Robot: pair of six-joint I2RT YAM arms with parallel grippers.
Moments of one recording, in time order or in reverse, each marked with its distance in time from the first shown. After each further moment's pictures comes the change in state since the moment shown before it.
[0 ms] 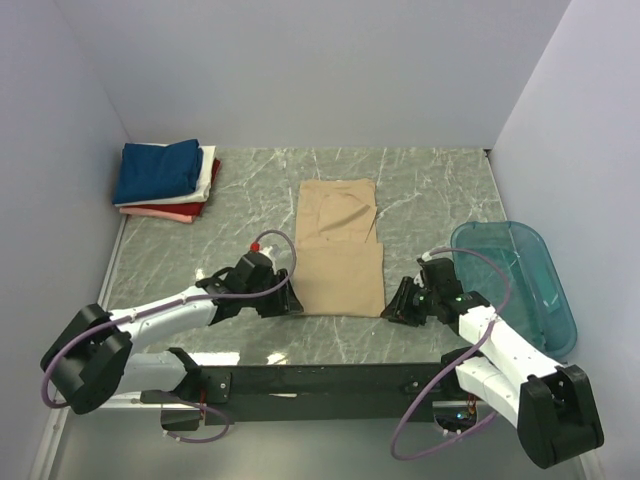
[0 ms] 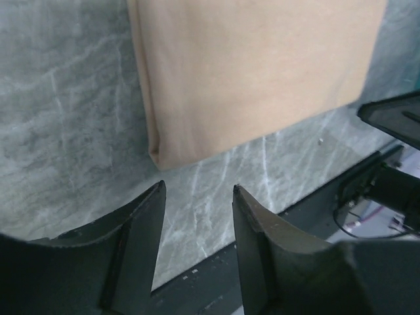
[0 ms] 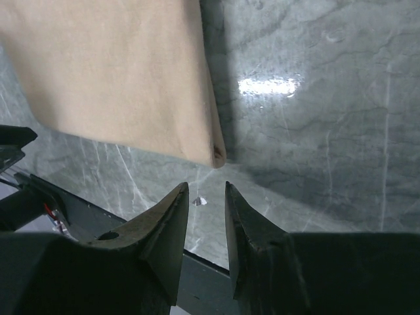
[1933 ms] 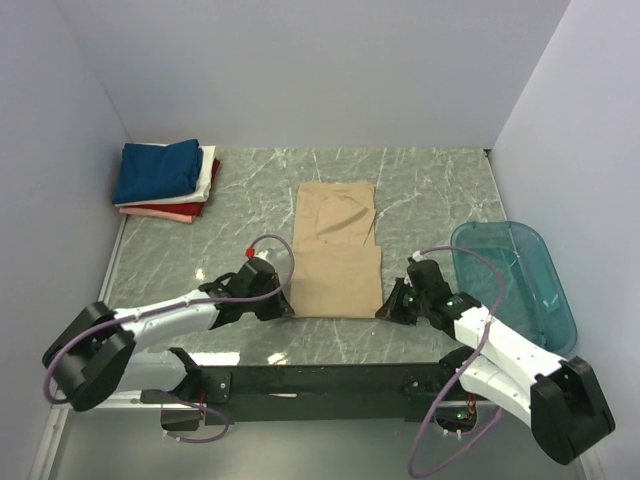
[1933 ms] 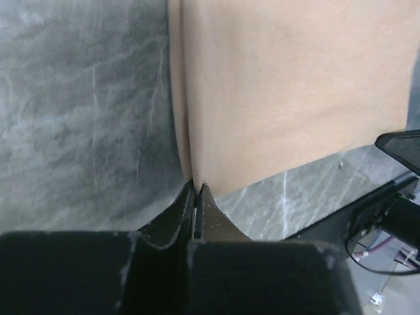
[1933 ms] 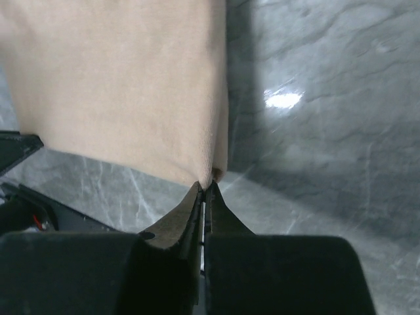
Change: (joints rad) left arm -0.039 0.039 -0.035 0.037 -0.115 -0.077; right arm 0.170 0.022 0.002 0.085 0.151 0.110
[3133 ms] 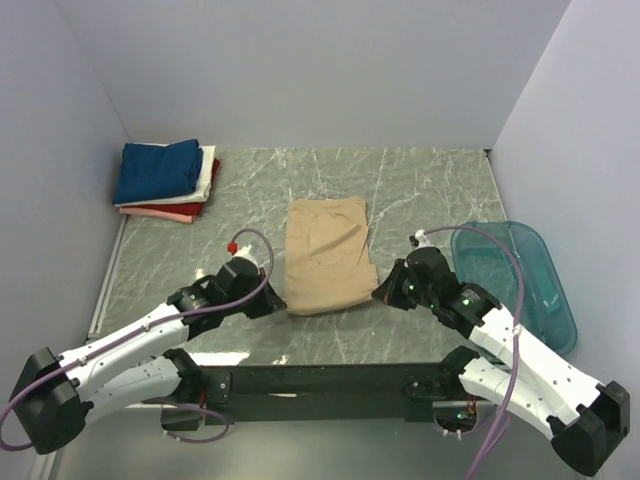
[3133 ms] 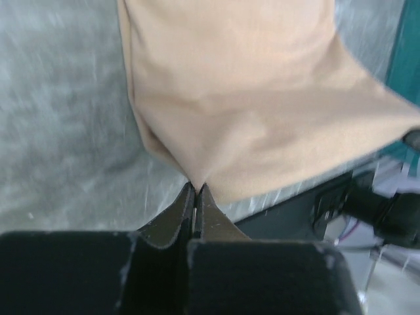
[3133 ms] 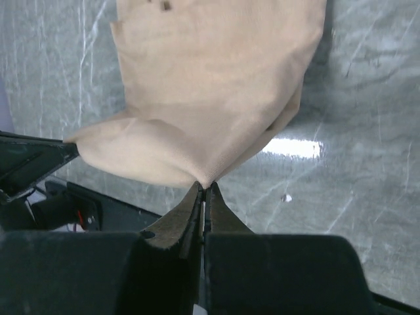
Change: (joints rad) left arm -0.030 -0.336 0.040 -0.257 -0.077 -0.034; right arm 0.178 -0.166 0.265 -0.253 0.185 0.066
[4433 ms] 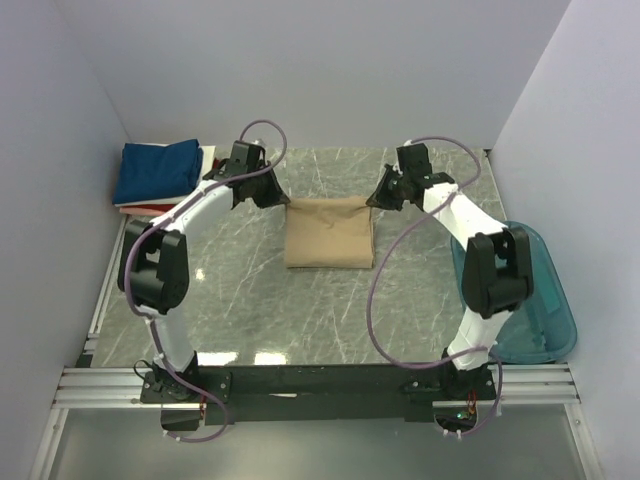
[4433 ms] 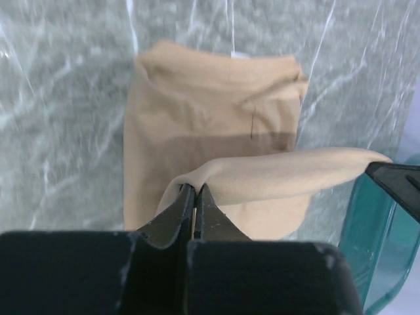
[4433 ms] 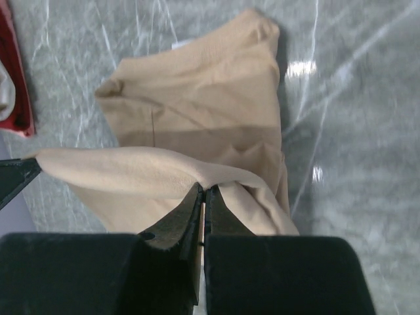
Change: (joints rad) left arm 0.460 0.918 0.921 -0.020 0.211 0.297; right arm -0.386 0.970 0.752 0.159 -0.167 -0.217
